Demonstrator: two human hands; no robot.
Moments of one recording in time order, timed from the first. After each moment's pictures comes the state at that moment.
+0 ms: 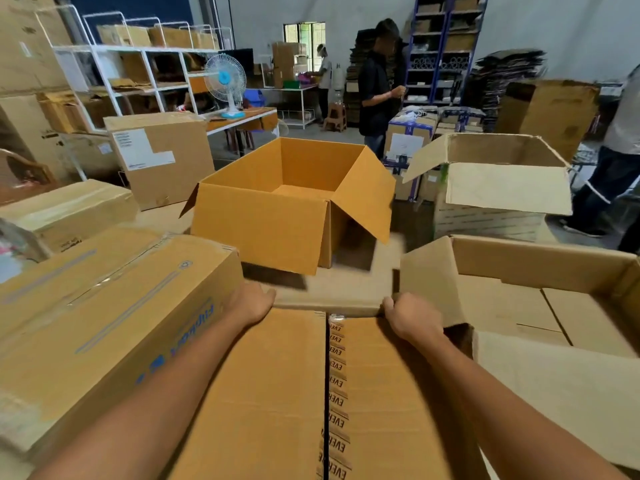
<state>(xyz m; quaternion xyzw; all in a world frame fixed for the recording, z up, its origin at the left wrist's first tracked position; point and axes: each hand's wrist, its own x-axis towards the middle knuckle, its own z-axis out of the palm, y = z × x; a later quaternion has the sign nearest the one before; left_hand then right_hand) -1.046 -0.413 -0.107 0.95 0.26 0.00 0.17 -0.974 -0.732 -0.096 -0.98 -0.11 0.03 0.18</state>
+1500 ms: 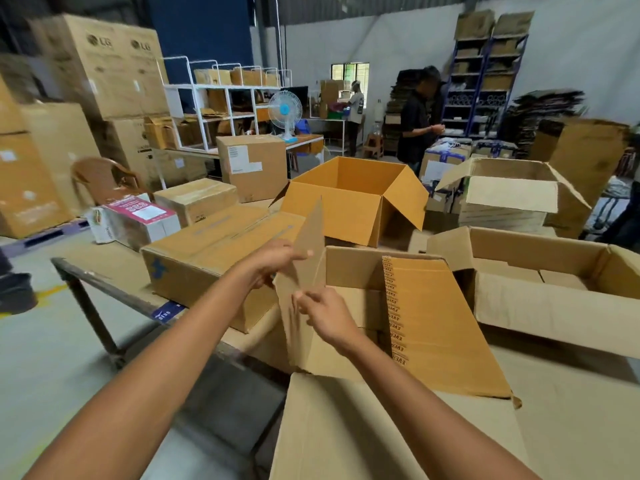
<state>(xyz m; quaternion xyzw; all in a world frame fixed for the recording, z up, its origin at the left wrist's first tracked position) -1.409 -0.477 0.073 0.82 0.23 0.02 0.53 -1.401 -0.637 0.001 -0.77 -0.31 0.16 0.53</state>
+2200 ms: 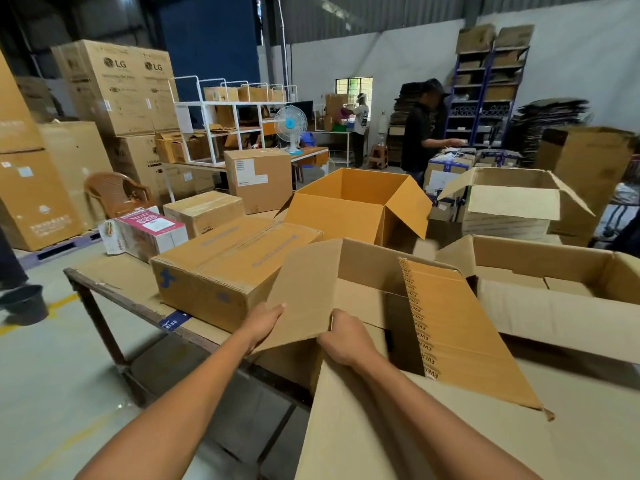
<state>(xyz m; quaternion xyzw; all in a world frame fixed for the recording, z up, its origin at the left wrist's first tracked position) -1.421 -0.422 -0.077 0.80 0.31 0.04 0.51 -1.405 -0.660 -0.006 -0.89 -0.29 0.11 0.35</state>
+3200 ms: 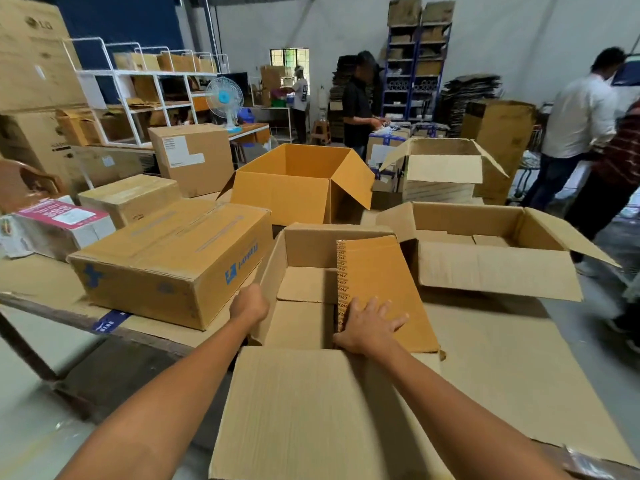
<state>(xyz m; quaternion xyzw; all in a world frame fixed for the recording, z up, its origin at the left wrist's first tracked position) -1.369 -0.496 -0.084 0.93 0.32 0.04 0.17 -1.361 -0.741 -0.063 -0.98 -0.11 0.15 0.06</state>
